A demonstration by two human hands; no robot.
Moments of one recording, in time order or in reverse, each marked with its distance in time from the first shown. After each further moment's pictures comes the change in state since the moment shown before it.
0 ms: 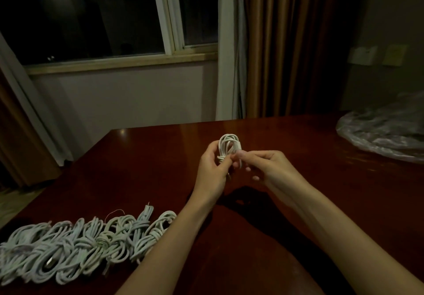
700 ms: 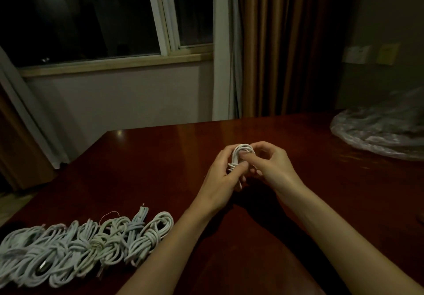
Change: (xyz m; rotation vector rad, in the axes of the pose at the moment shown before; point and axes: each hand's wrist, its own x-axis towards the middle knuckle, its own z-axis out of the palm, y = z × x) left_hand -0.007 -0.001 0.011 0.145 -0.250 0.023; right_hand 0.009 0.009 -0.010 -0.045 0.223 -0.068
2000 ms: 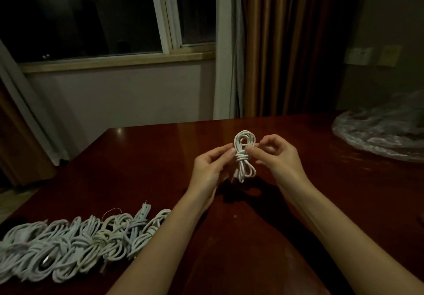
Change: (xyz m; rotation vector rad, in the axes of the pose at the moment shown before) left_hand 0.004 0.003 -0.015 -0.436 0.199 -0.242; right_hand 0.007 0.010 -0.006 0.109 0.079 -0.163
